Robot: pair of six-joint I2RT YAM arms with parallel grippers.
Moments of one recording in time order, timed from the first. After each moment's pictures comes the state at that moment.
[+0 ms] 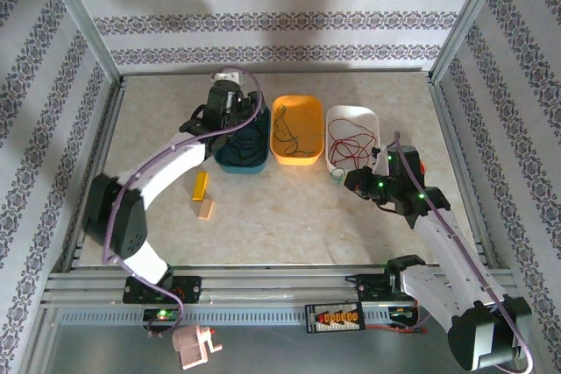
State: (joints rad) left arm -0.46 1.58 1.26 -0.07 -0.16 -0.45; right arm 0.18 0.88 0.65 -0.55 -0.54 0.69
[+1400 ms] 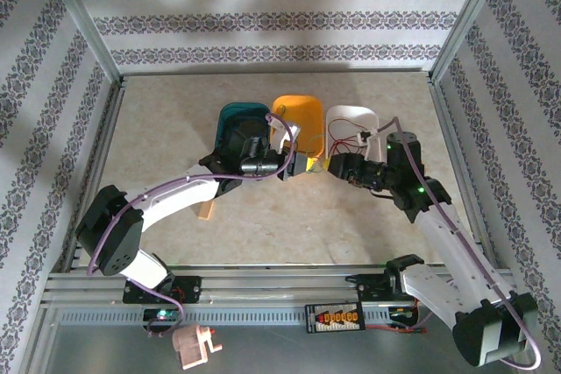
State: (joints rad) left arm -0.70 1.53 1.01 0.16 0.56 -0.51; right arm 0.22 0.91 0.74 -0.40 -0.70 0.70
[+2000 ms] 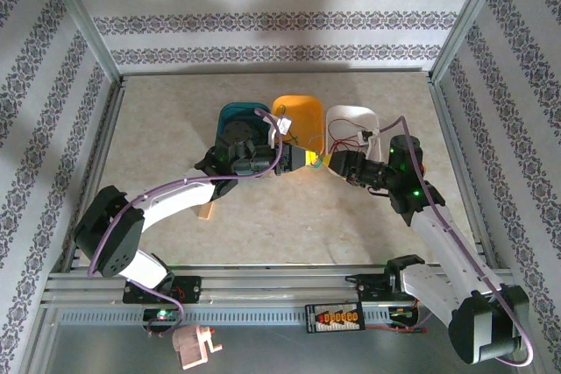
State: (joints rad) left arm -0.67 1.52 0.92 0.52 0.72 -0.76; right arm 0.20 0.93 0.63 -0.11 -0.86 0.86
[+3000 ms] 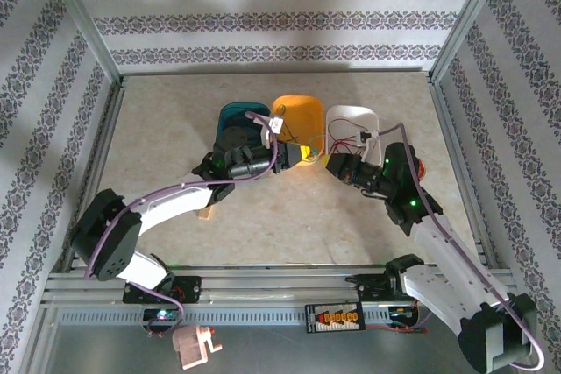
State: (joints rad) left arm -0.66 1.46 0.84 0.56 0.51 -0.77; right arm 0.29 0.84 0.57 -0.04 -0.62 0.93
